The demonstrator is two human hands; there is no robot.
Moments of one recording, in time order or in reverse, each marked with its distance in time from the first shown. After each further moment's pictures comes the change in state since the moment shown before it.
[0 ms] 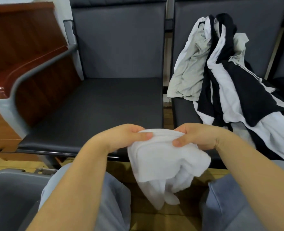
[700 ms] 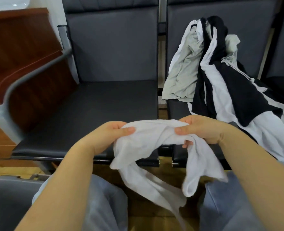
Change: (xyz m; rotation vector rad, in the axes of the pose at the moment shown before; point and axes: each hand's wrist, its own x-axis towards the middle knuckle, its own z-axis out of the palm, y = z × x) left_hand -0.003 -0.011 -0.012 -0.275 0.156 0.058; right_hand -0.022 -0.010 -0.010 0.082 0.199 -0.134
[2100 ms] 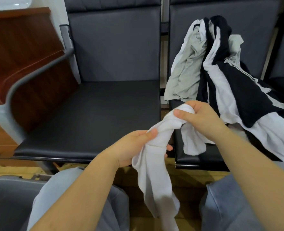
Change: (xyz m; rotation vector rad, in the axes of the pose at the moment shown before) left_hand -0.001 0.010 0.052 -0.357 -0.260 -0.034; right_hand 0.013 -0.002 0.012 -0.250 0.689 -0.280
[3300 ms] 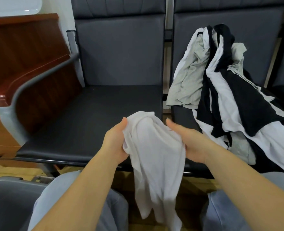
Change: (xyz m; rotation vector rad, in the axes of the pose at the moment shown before) left_hand 0.002 0.015 -0.008 -0.598 0.703 0.039; right_hand -0.010 0.005 0.034 0.471 -0.238 0.625
